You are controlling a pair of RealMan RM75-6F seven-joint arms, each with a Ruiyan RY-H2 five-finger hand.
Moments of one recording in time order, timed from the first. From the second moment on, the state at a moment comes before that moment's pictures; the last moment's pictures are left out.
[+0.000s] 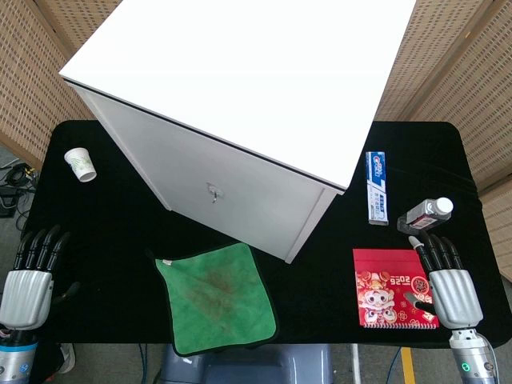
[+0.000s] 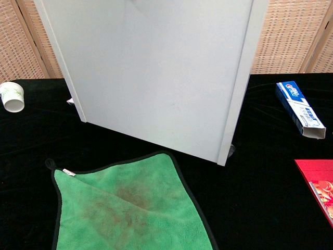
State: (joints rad) left arm -0.03 -1.35 -0.03 -1.52 1.66 1.66 0.25; right arm 0.08 -1.20 0.03 -1.62 -1.60 1.51 -0.10
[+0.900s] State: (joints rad) left arm -0.04 -1.35 -0.01 -1.53 1.68 1.64 0.26; right arm 0.08 -1.19 0.03 -1.61 -1.59 1.52 -0.08
